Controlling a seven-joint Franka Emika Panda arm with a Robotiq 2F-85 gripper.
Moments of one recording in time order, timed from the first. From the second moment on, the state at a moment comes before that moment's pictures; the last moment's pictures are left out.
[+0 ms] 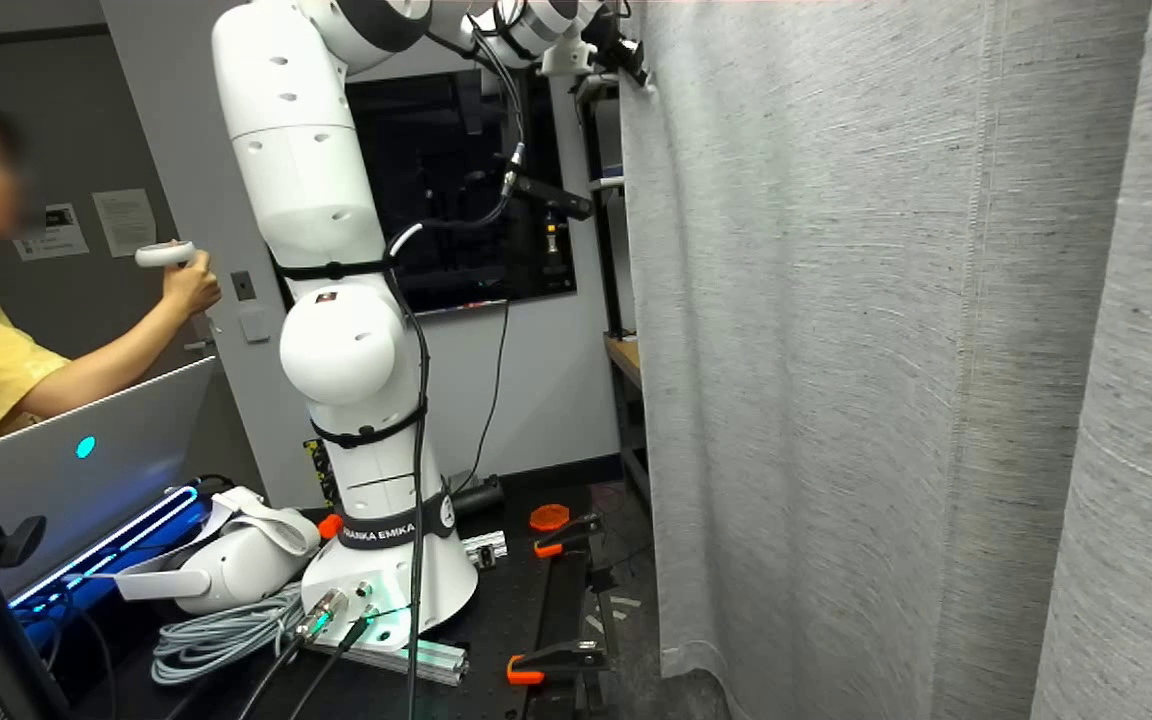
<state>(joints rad) 0.37 -0.02 0.71 -1.58 -0.38 2.53 0.70</state>
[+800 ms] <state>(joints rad) 0.36 -0.01 0.56 -1.57 -0.38 2.55 0.67</state>
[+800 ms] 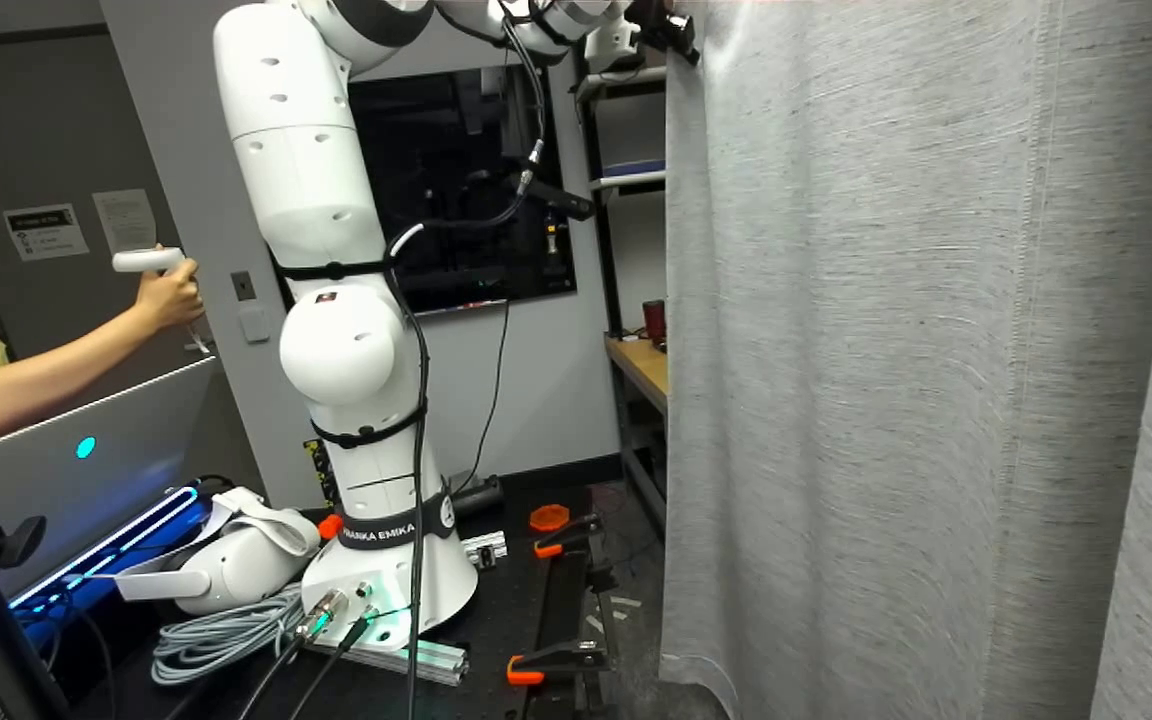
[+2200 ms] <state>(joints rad) 0.33 -0.11 0.42 -1.56 -0.45 2.38 0.63</state>
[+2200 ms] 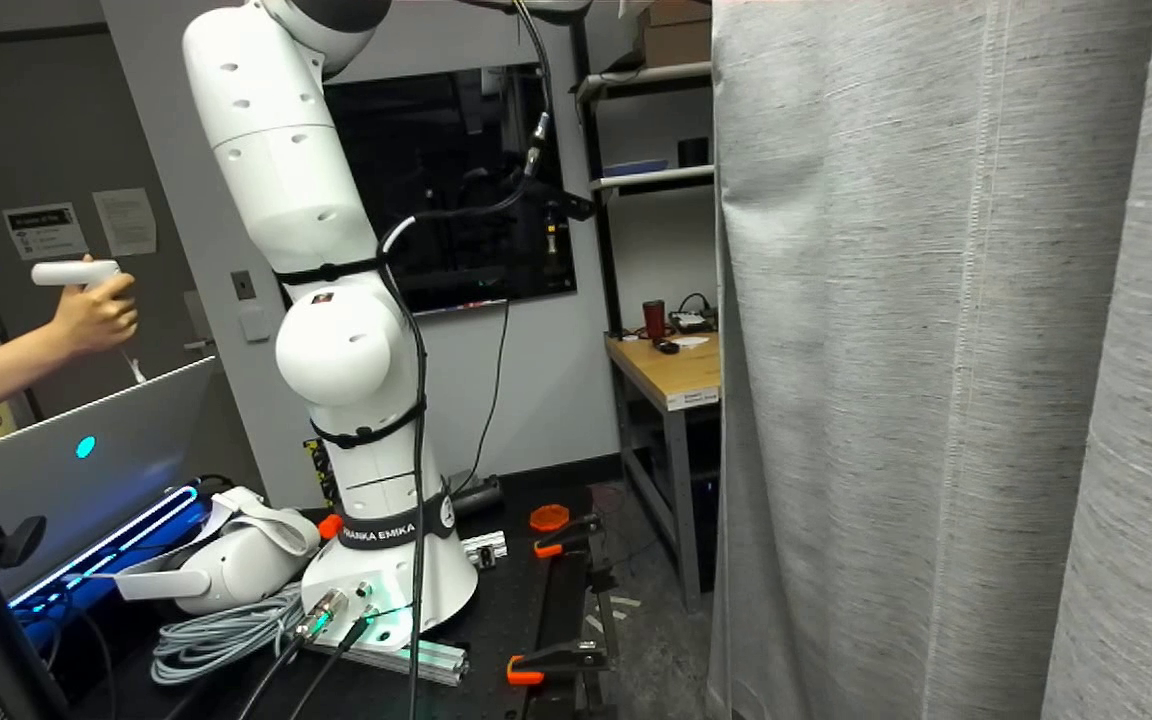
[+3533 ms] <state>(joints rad) 0.31 -0.13 0.45 -1.51 -0.58 2.15 0.70</state>
